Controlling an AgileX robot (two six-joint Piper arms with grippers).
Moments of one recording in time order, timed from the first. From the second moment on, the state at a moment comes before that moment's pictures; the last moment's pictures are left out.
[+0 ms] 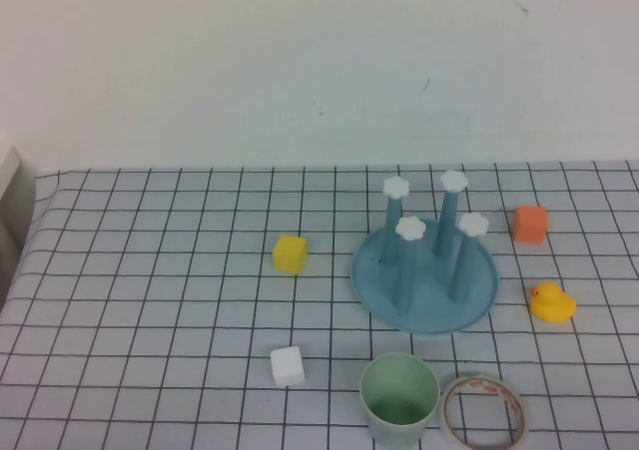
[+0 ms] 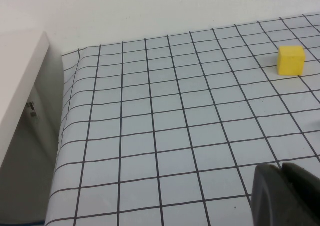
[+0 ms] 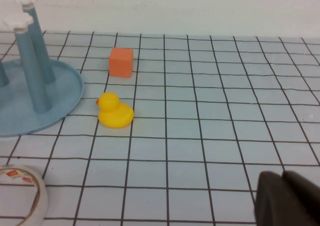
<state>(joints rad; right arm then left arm) -0.04 -0.01 0.02 -0.06 0.41 0.02 -0.09 -0.01 0.02 -0.09 0.35 0.10</state>
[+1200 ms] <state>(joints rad) -0.04 -0.01 0.03 -0.01 -0.40 0.01 -0.09 -0.01 0.02 -0.09 -0.50 0.13</state>
